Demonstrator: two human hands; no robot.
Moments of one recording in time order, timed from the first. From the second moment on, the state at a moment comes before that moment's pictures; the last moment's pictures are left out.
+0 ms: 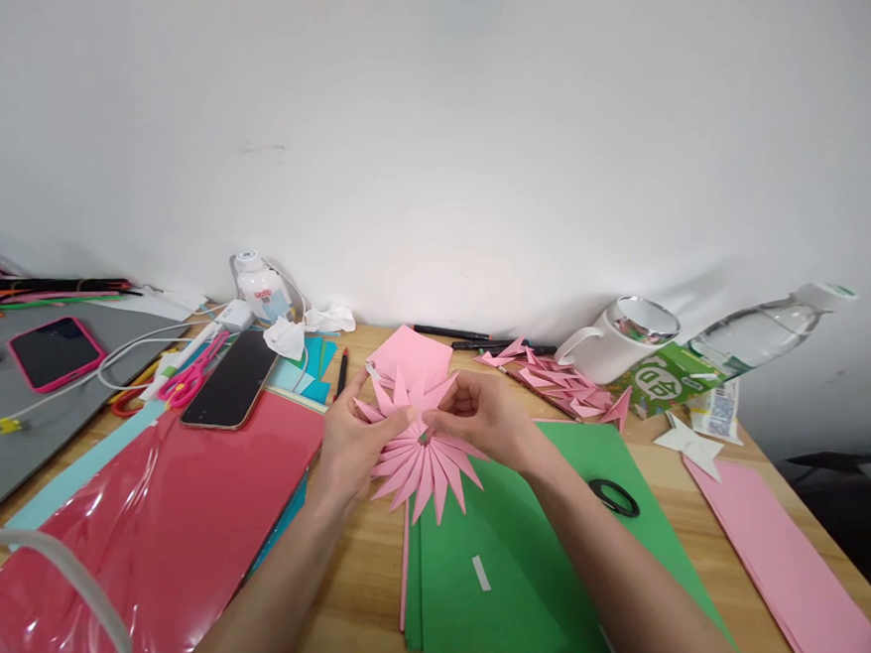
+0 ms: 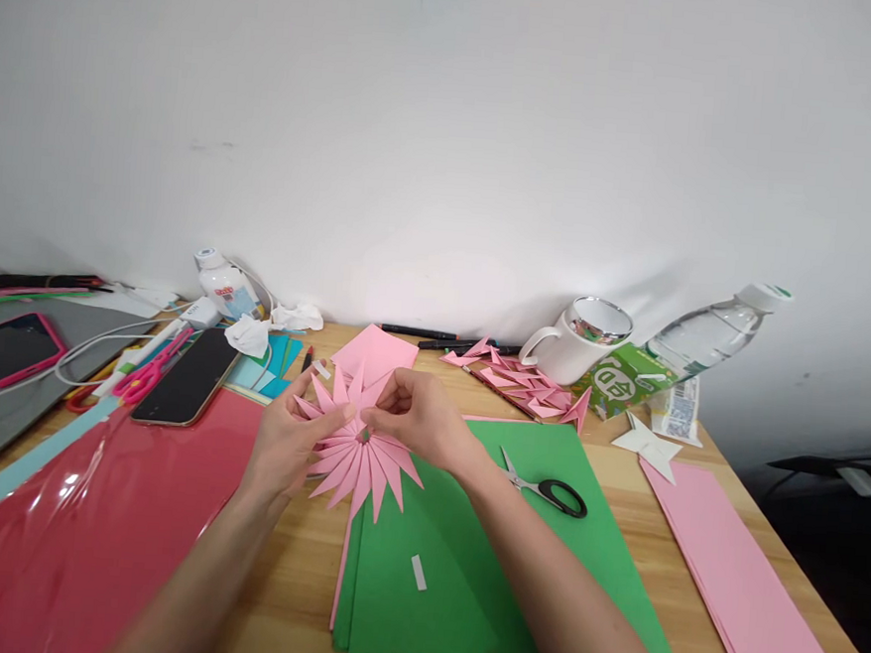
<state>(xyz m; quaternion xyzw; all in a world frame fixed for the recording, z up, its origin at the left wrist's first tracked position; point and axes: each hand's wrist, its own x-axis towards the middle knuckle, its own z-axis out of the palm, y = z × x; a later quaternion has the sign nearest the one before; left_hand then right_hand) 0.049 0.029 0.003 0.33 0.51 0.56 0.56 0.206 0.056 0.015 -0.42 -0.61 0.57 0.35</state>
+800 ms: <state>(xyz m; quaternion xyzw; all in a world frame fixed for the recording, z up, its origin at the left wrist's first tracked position) 0.047 0.037 0.009 0.31 0.51 0.56 0.57 0.229 0.060 0.033 -0.48 -0.69 0.45 0.31</state>
